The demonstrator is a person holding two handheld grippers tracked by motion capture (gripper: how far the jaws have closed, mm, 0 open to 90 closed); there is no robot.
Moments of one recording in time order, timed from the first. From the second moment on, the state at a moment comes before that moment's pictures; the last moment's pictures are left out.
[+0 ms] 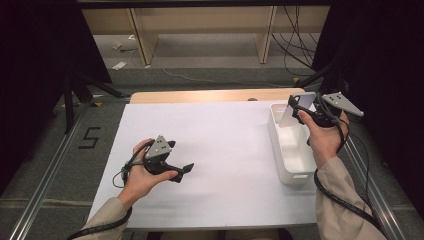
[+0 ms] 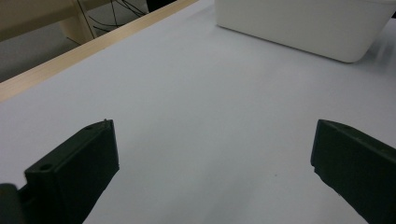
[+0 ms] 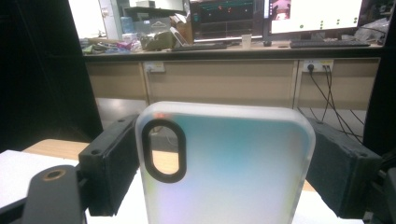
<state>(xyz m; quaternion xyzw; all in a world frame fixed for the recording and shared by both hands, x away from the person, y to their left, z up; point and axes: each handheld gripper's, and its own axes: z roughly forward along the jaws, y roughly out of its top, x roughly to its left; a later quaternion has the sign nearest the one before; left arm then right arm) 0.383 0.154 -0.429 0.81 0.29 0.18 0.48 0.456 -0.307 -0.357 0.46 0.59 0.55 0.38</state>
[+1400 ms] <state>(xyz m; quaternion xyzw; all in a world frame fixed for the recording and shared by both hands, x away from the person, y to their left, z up) 0.384 0.156 -0.429 0.81 0.29 0.18 0.48 0.477 -0.299 -0.363 0.46 0.61 0.53 0.37</state>
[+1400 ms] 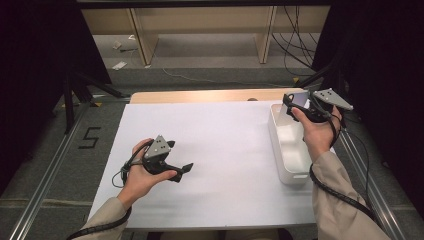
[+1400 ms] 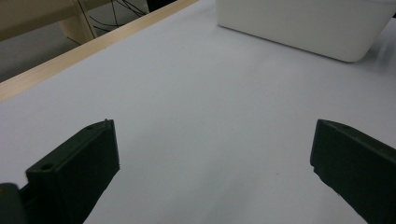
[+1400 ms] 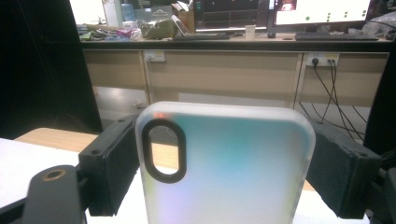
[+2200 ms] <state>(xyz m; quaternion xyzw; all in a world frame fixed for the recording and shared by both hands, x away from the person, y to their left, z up) 0.384 0.157 -0.429 0.81 0.29 0.18 0.48 0.488 -0.296 -0.366 0.46 0.61 0.53 0.38</state>
